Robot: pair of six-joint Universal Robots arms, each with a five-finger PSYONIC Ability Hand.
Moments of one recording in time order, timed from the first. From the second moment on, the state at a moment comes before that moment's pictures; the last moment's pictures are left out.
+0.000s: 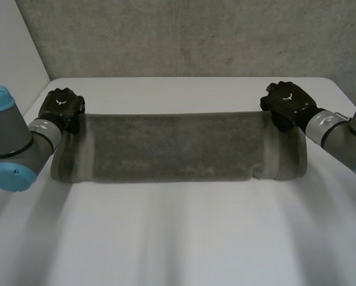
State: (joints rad) left arm 4.57 -2.25 -1.26 3.37 -1.40 3.45; right arm 1.69 -0.84 1.09 -0.07 1.04 2.55; left_hand 1.31 1.35 0.23 0.24 1.18; right_hand 1.33 1.32 0.23 0.25 1.17
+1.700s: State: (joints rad) left arm 4.57 -1.86 -1.72 3.38 -1.43 3.38; right arm 1.64 -0.95 1.55 -0.16 1.13 2.52; left_hand 0.30 0.26 0.23 0.24 0.06; right_hand 0.76 0.76 0.23 0.25 0.59
